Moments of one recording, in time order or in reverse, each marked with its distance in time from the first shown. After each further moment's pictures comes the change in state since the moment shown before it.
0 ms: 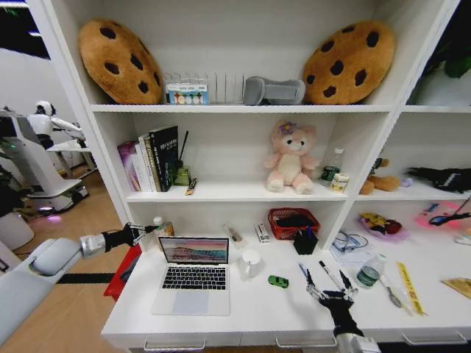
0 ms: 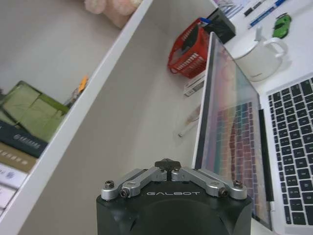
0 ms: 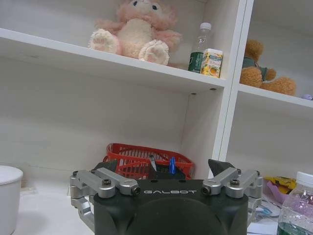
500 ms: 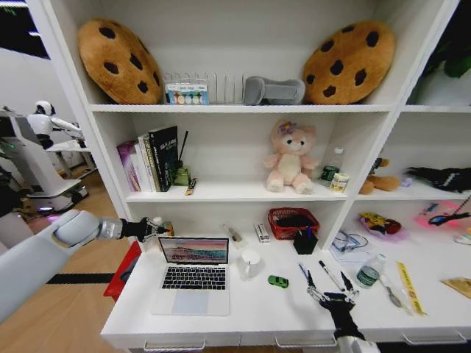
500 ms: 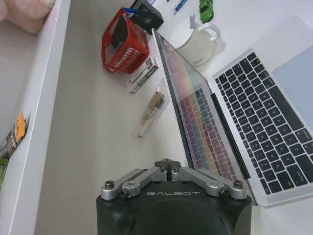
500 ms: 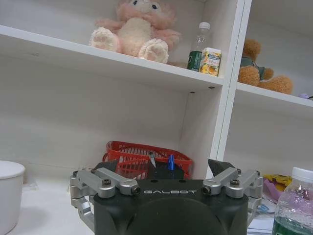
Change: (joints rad) left arm -0.515 0.063 0.465 0.013 0.105 0.016 0.208; right arm -0.017 0.024 -0.001 -0.012 -0.021 0.027 0.000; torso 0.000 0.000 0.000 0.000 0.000
